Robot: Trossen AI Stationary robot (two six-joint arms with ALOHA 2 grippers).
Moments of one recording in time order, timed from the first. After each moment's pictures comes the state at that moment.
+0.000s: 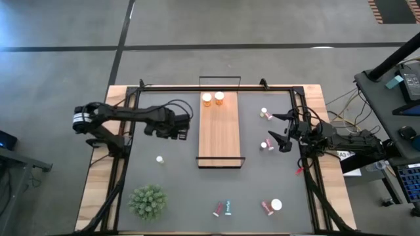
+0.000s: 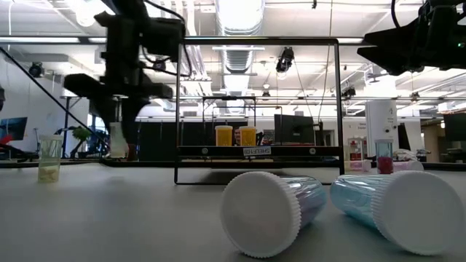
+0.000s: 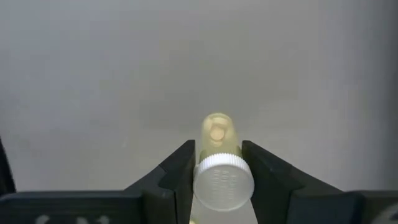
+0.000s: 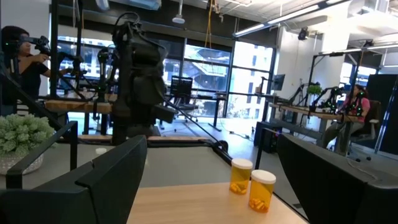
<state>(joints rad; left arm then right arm) 0.18 1.50 1.05 -1.07 -0.13 -1.25 -0.07 0.05 0.01 0.26 0.19 -0.18</state>
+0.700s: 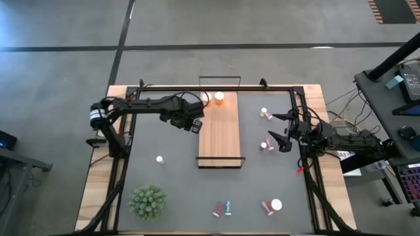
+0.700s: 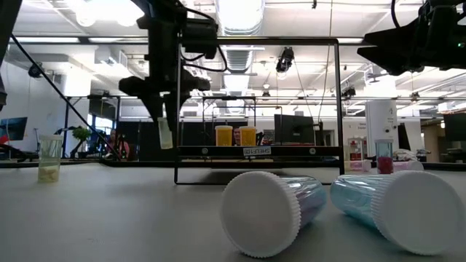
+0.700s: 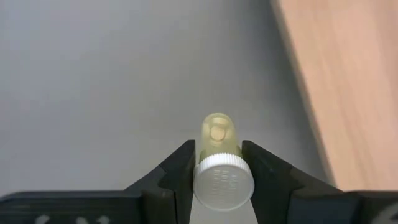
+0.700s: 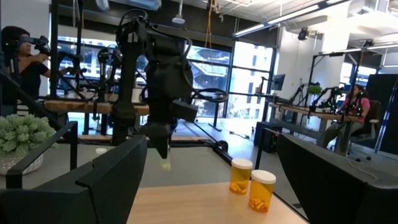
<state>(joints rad) 0.26 1.69 1.33 -1.06 -0.17 -0.93 -0.07 0.05 0.01 0.26 0.19 -0.18</state>
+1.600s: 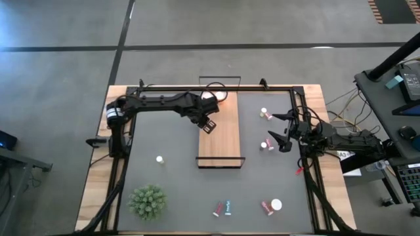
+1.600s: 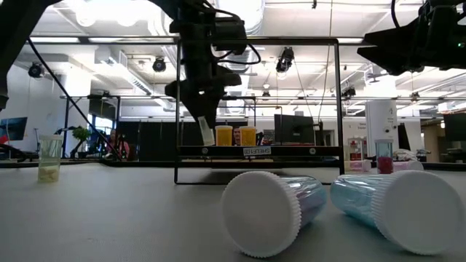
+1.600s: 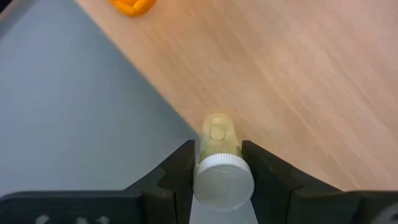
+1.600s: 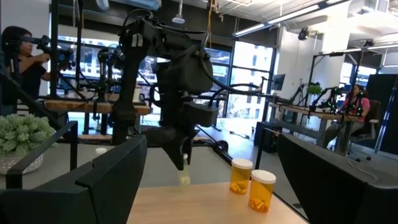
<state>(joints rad) 0.26 1.88 1.57 -0.98 -0.18 -0.55 -0.07 0.05 0.01 0.26 0.19 -0.18</state>
